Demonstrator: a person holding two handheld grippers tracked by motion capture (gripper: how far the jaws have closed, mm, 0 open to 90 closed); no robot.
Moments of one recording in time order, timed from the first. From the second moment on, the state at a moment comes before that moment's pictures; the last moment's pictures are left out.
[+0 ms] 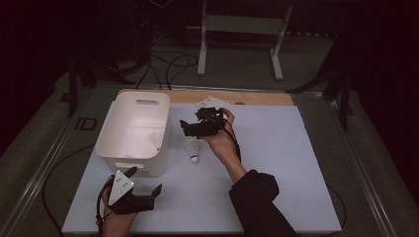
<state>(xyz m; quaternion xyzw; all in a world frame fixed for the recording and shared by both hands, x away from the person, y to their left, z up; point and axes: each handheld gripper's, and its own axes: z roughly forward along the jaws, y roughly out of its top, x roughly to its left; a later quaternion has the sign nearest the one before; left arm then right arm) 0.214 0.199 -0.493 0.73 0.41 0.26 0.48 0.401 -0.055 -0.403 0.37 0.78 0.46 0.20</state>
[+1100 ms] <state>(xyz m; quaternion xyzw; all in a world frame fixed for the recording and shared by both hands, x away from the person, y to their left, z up) 0.214 0.199 -0.493 0.73 0.40 0.26 0.49 0.415 -0.060 -0.427 0.40 0.79 0.42 0.19</state>
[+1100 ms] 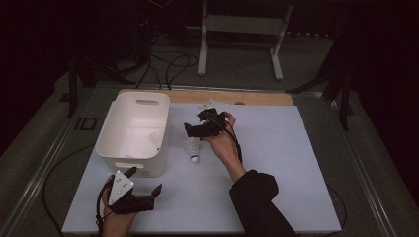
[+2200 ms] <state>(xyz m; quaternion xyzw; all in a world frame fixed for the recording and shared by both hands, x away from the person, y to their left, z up) 0.214 0.200 -0.493 0.73 0.41 0.26 0.49 0.424 -0.060 -0.445 0.42 0.80 0.39 0.18</state>
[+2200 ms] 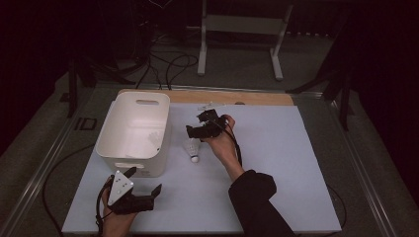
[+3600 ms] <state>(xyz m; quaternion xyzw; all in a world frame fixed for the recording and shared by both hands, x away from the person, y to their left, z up) 0.214 0.199 -0.493 0.73 0.40 0.26 0.49 0.426 -0.056 -0.476 0.43 0.82 0.34 0.15</state>
